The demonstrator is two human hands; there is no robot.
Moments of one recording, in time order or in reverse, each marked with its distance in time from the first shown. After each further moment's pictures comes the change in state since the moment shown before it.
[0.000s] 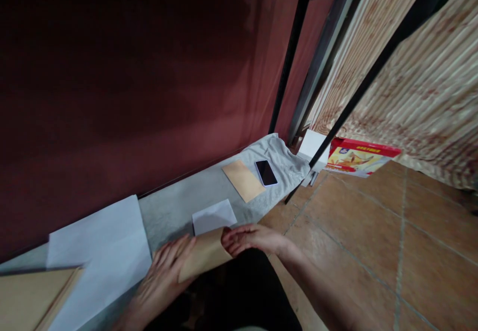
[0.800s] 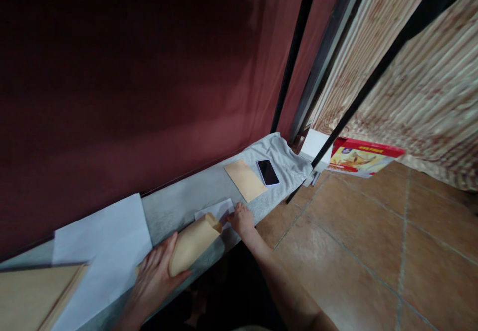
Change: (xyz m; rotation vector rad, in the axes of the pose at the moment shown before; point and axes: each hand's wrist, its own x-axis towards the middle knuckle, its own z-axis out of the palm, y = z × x) left_hand -0.019 -0.017 0.013 0.035 0.034 -0.280; right_hand 0.093 0.033 0.013 -1.145 0.708 0.253
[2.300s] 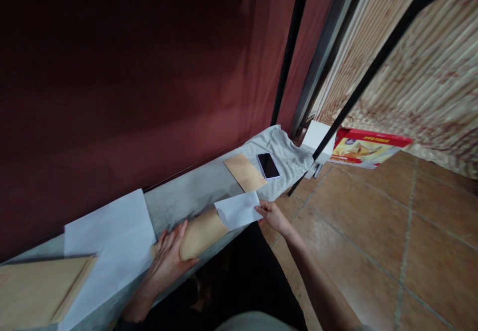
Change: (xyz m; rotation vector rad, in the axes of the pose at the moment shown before) left_hand 0.019 0.003 0.019 -0.103 -0.028 0.080; right_hand -0.030 0.099 -0.053 1.046 -0.208 -0.145
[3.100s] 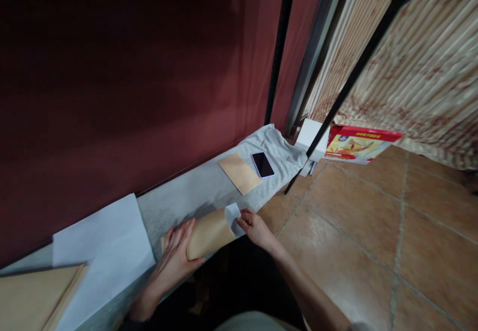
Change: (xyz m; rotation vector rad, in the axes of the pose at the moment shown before) left_hand 0.025 0.036 -0.013 -0.111 -0.069 0.040; right_hand -0.020 -0.001 0.045 -0.318 0.002 -0.202
